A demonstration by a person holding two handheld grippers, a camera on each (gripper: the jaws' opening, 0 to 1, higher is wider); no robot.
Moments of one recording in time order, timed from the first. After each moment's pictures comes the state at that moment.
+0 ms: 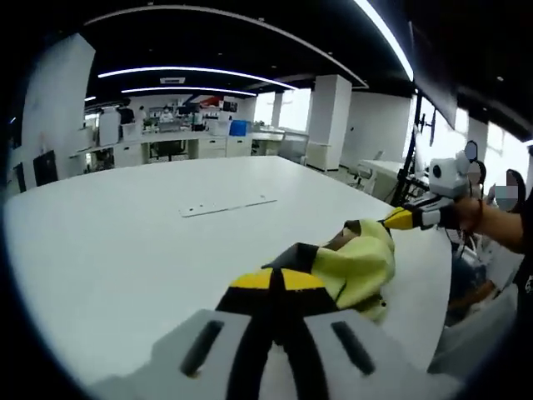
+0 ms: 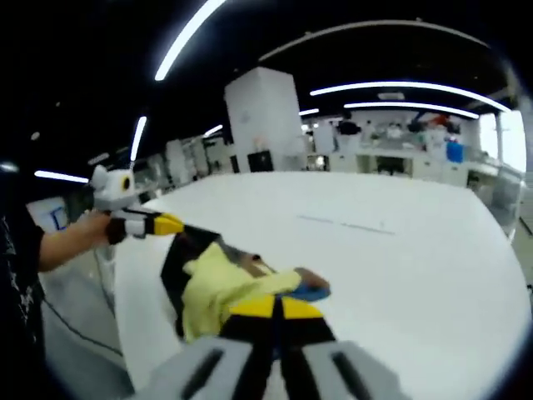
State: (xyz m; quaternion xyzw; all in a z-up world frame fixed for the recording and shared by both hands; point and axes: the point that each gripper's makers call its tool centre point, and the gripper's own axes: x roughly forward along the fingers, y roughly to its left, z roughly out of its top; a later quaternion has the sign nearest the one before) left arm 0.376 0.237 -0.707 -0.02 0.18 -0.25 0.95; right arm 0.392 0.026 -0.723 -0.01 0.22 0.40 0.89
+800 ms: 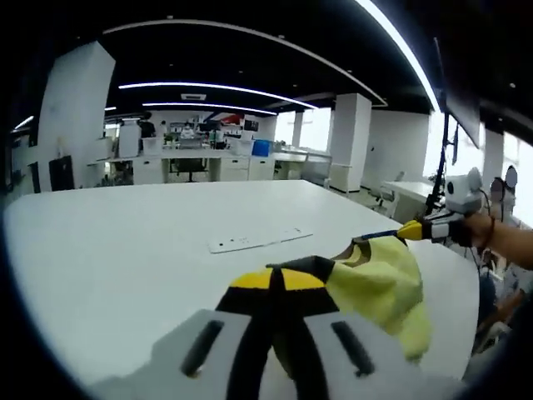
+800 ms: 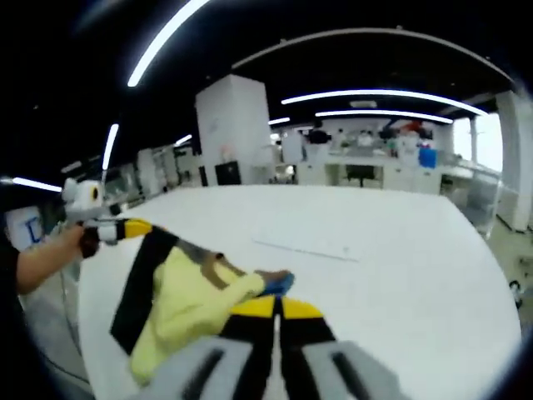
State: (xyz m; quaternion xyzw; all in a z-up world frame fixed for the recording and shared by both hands) left arm 0.466 0.275 -0.686 -0.04 0.13 -0.19 0.97; right arm 0.494 0.019 -0.713 0.00 0.21 0.32 0.93
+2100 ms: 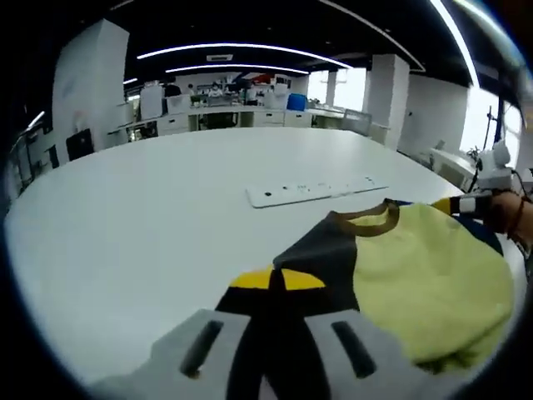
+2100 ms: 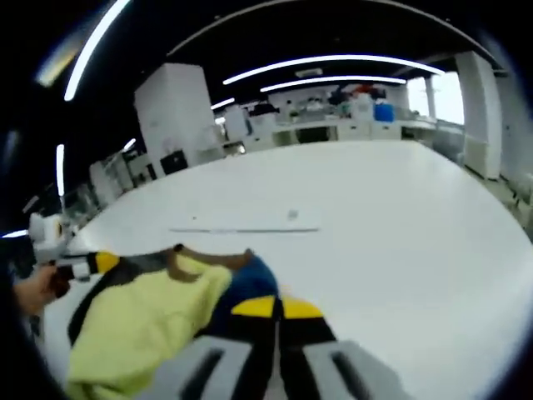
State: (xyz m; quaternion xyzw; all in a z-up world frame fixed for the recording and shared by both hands) left arm 0.570 0.308 -0.816 -0.01 0.25 -0.10 0.96; right arm 0.609 0.013 -0.823 0.06 0.29 0.21 0.93
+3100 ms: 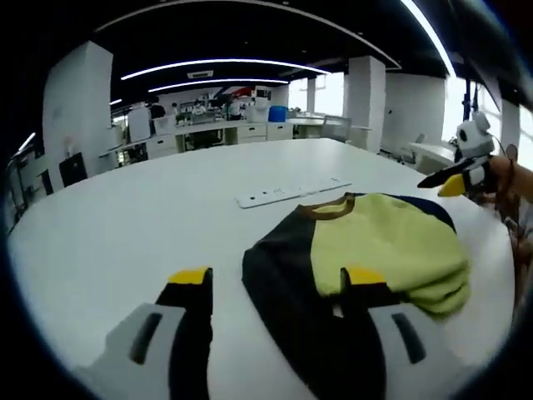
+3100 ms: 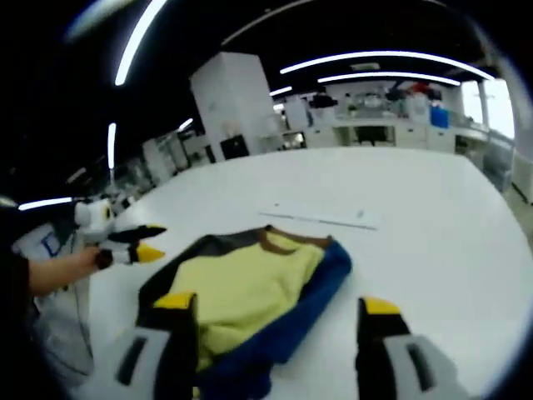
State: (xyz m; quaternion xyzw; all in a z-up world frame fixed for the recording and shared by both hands) left arm 0.477 0.310 -0.769 0.03 0.21 -0.16 0.96; right arm 0.496 0.035 -0.762 0.02 0.30 0.37 0.88
